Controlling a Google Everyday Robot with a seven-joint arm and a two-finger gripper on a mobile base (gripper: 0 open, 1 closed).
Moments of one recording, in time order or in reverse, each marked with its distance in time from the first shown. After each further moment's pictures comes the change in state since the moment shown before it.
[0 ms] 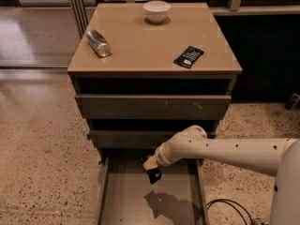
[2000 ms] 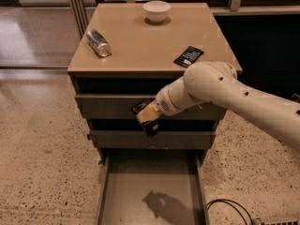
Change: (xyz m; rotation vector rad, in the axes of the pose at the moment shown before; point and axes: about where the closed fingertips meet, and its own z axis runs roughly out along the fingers) arm -0.153 0.058 -0.243 0.008 -0.210 -0.217
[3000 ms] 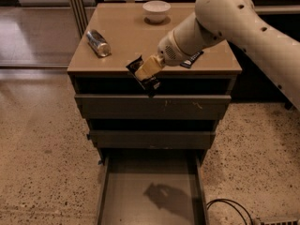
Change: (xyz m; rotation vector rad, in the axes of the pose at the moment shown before) arm -0.107 -0.022 -0.089 -0.051 -0.031 -0.091
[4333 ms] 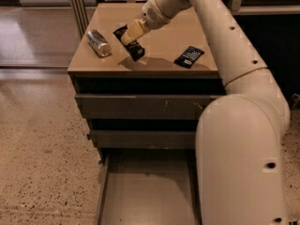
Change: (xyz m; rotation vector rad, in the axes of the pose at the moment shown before) arm -0.111 -0.088 0.047 -0.066 -0.028 -0.007
